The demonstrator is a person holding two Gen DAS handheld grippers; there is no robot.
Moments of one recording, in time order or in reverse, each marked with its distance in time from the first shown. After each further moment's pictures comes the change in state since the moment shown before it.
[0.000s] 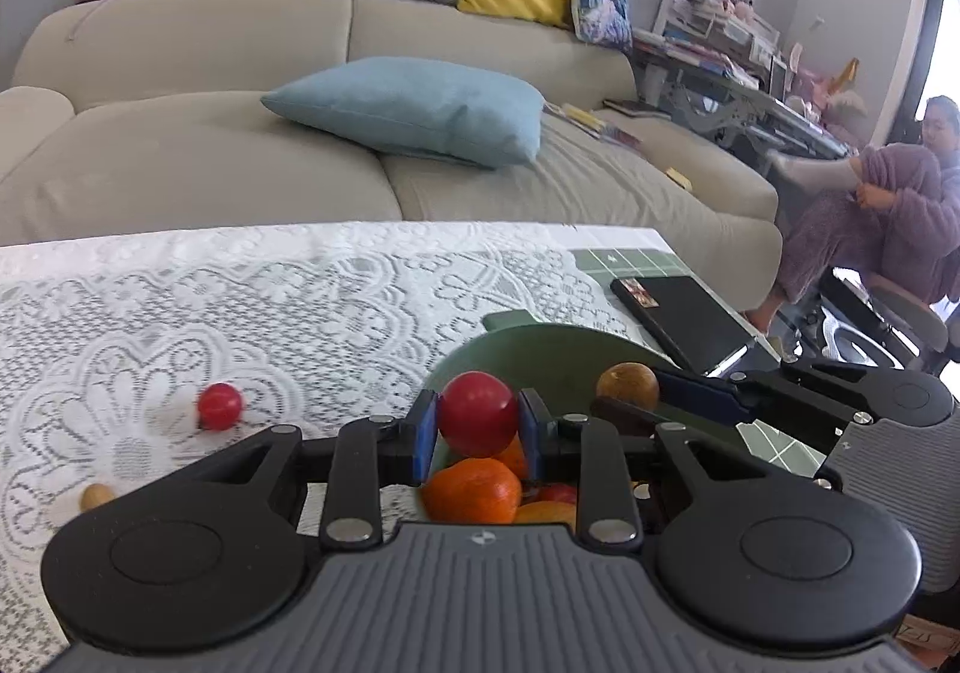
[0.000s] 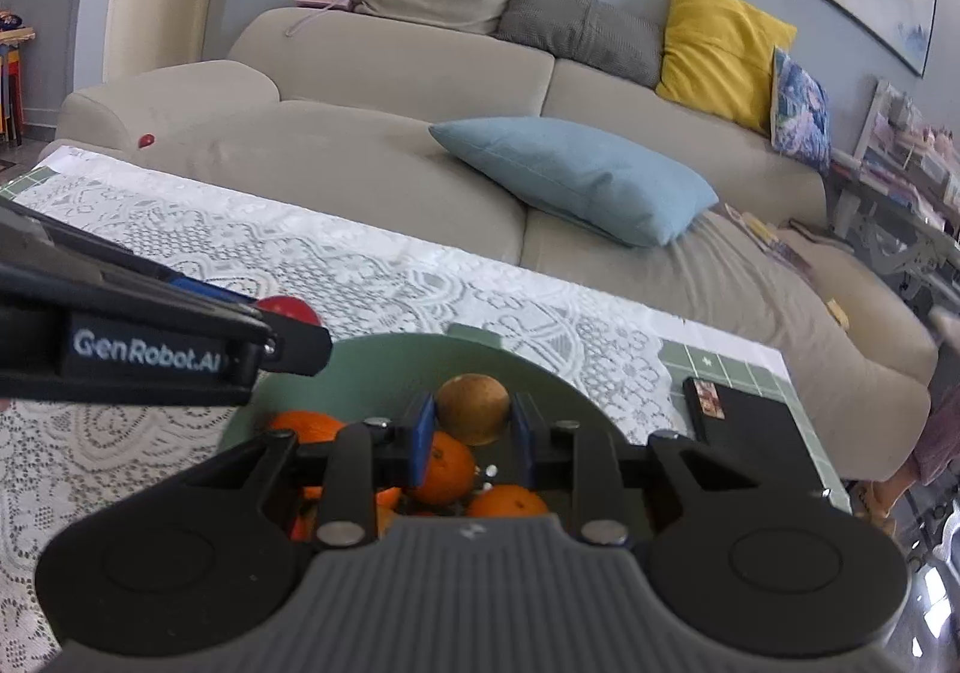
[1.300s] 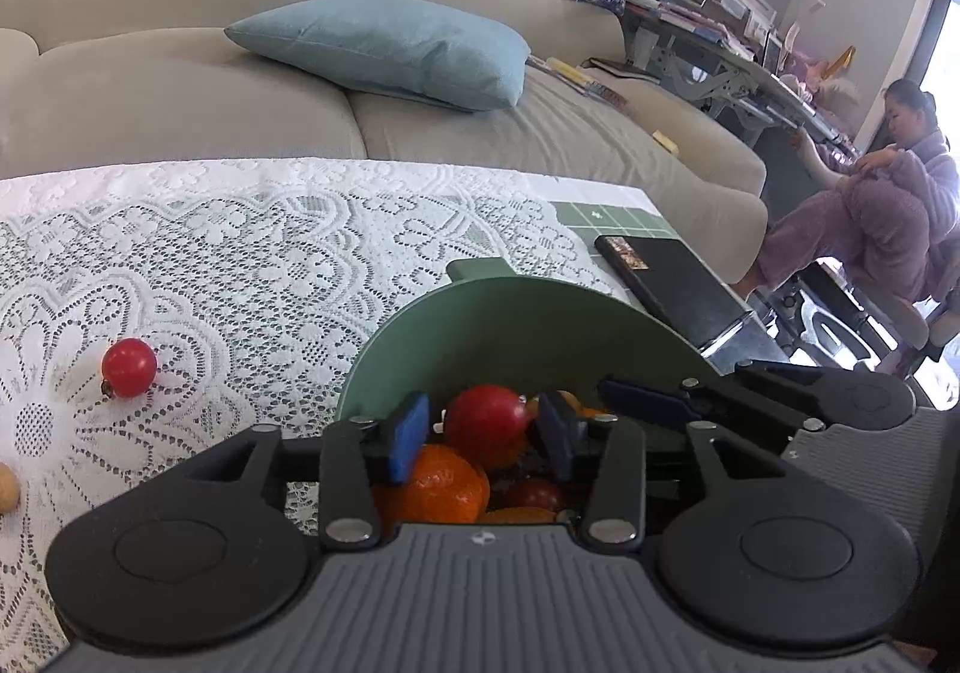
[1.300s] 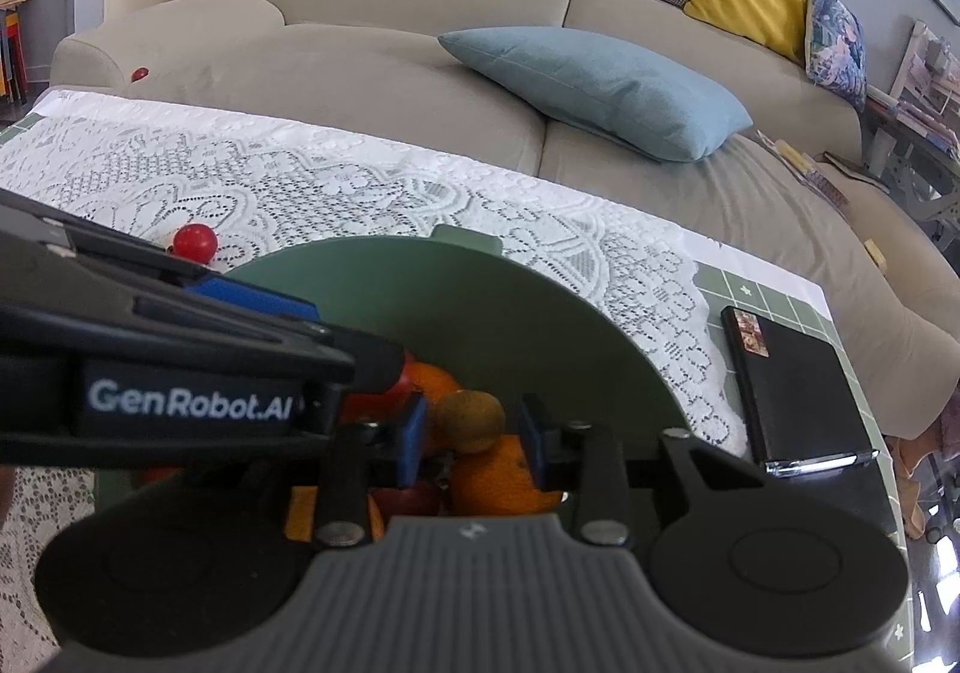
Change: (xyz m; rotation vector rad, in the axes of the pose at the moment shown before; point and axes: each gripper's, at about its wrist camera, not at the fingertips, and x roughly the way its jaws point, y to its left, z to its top) left arm 0.042 0.003 -0.012 -0.055 0.076 -0.070; right arm 0.047 -0.004 -0.012 -0.020 0.144 0.037
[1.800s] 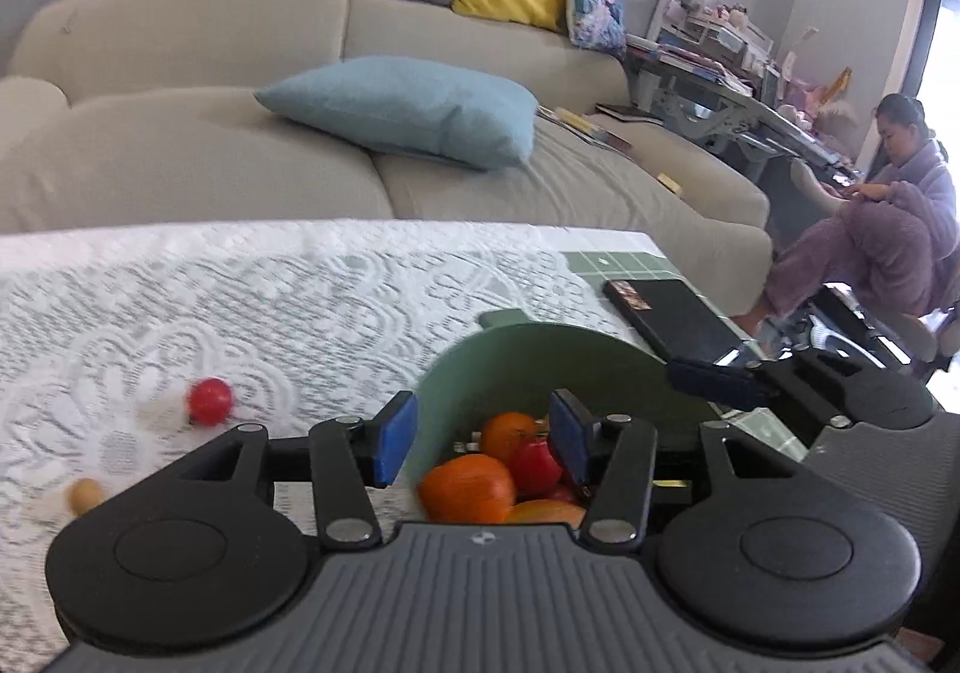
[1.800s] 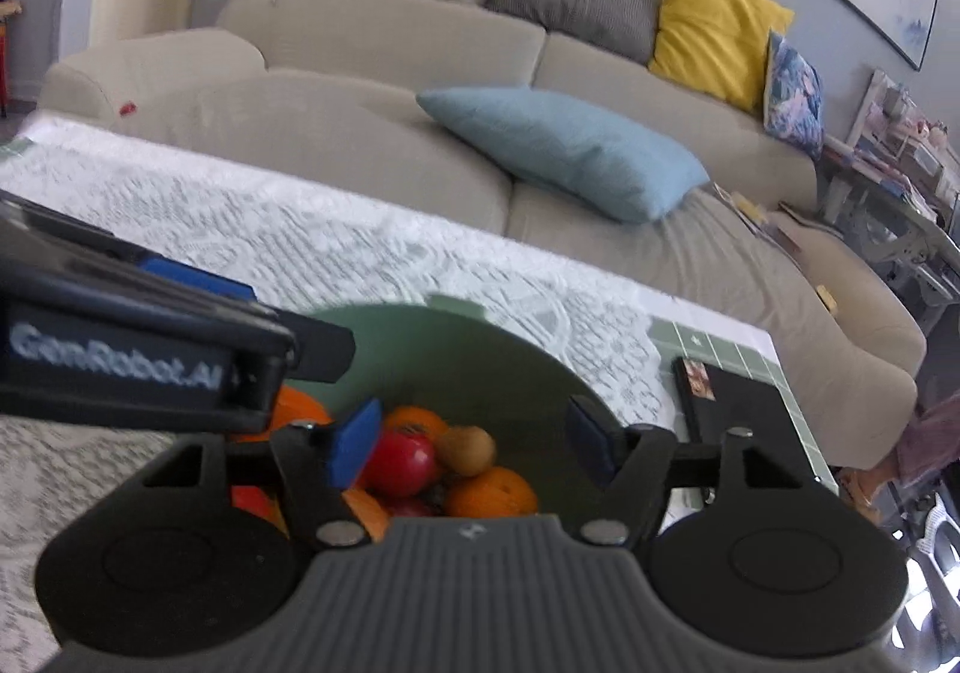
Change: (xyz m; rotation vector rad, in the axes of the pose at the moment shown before) left arm -0.059 0.000 0.001 0.038 -0.101 0.066; right arm -0.049 0.022 0.008 -0.013 -0.121 -0.061
